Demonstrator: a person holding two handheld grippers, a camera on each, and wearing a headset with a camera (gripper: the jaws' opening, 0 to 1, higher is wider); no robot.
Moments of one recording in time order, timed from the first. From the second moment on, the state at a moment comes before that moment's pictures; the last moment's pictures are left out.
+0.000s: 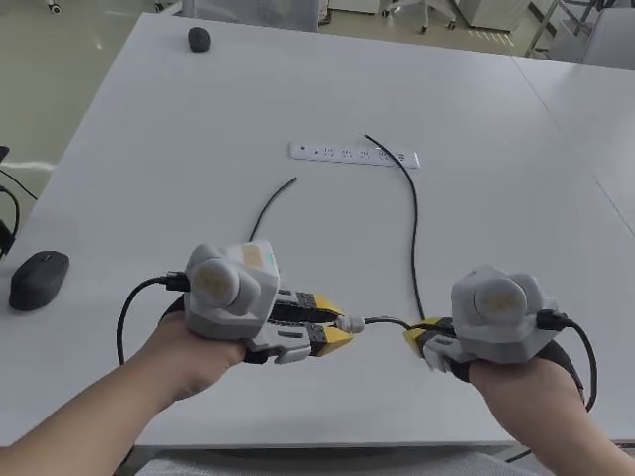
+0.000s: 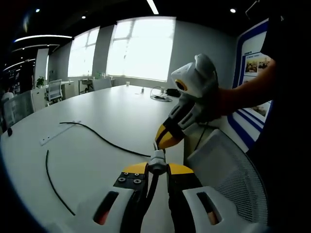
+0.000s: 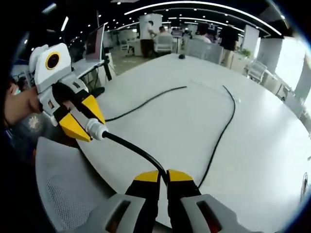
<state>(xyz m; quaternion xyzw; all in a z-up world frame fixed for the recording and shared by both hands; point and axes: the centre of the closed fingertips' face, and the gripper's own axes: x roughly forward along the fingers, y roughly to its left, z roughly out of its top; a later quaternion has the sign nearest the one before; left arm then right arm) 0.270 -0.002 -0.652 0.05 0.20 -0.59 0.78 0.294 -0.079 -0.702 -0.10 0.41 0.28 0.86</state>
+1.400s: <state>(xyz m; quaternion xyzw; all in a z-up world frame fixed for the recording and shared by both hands) 0.275 0.006 -0.658 0.04 0.23 -0.59 0.78 0.282 -0.007 -0.670 -0.34 0.29 0.42 0.79</state>
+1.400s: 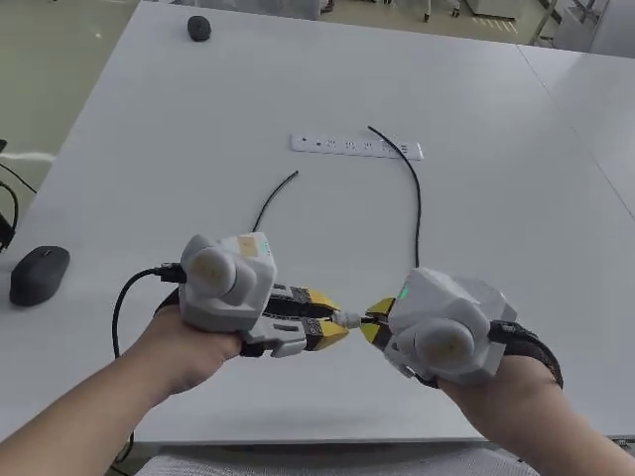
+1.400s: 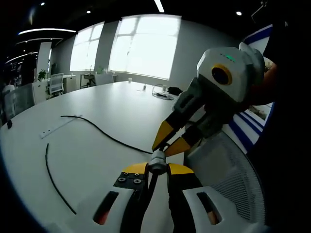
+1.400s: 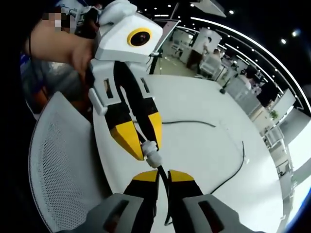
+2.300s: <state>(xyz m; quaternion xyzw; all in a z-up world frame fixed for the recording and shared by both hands) 0.286 0.015 -0.657 0.03 0.22 -0.58 0.78 0.302 -0.054 -0.685 -0.18 0.37 0.32 0.85</state>
